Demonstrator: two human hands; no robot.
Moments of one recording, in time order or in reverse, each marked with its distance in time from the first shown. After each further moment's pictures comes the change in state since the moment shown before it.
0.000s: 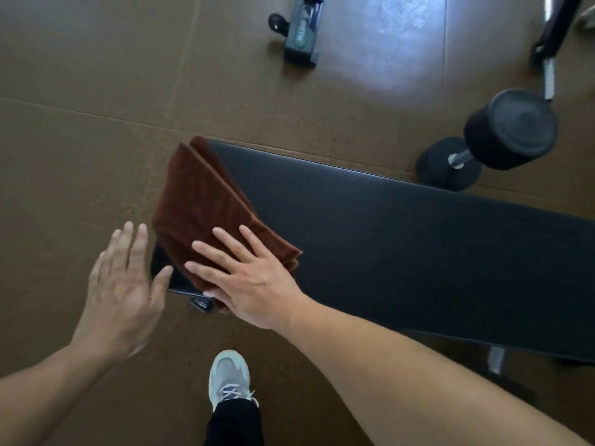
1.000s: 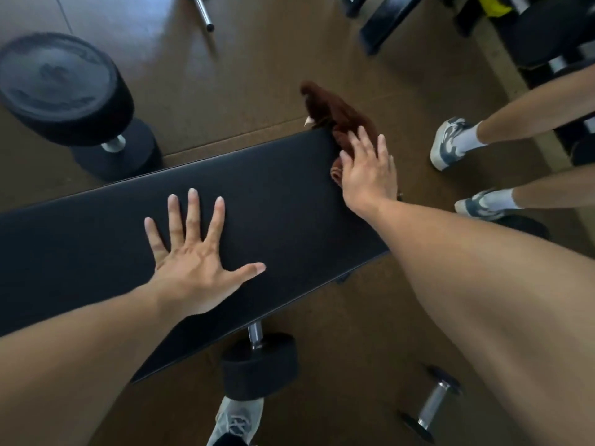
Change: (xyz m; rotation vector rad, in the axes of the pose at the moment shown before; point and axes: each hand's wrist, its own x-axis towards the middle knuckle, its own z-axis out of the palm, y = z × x) left_hand -0.076 0.737 0.295 0.343 -0.537 0.600; right_hand -0.728 0.493 -0.025 0.227 0.358 1.608
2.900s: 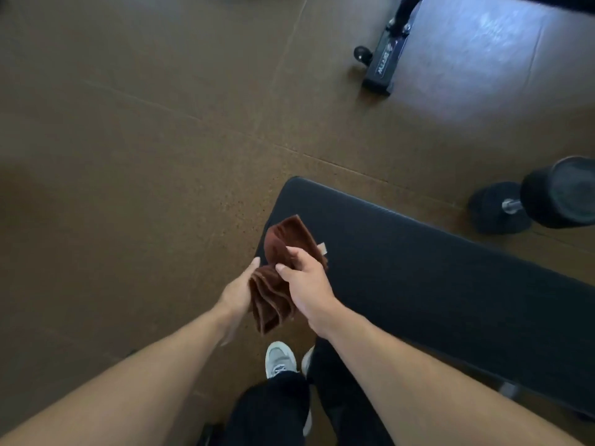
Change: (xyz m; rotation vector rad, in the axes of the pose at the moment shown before) left_hand -0.486 -0.607 -0.043 -1.800 0.284 -1.055; right_hand -0.608 -0.723 0.108 0.712 -1.159 -0.137
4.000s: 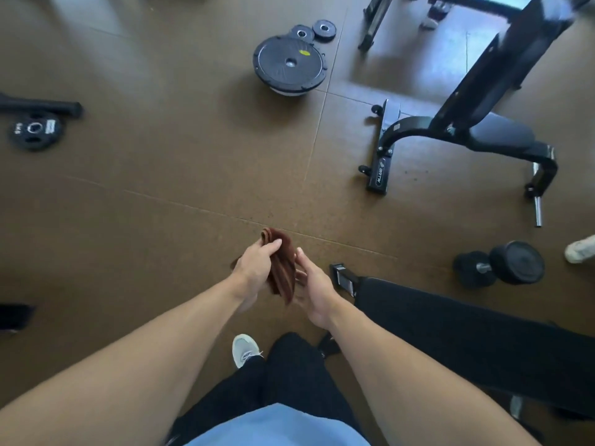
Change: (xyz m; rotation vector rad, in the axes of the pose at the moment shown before) left_hand -0.105 0.336 -0.326 -0.015 -0.223 0.348; right_hand -0.045 -0.331 0.306 0.298 0.135 0.133
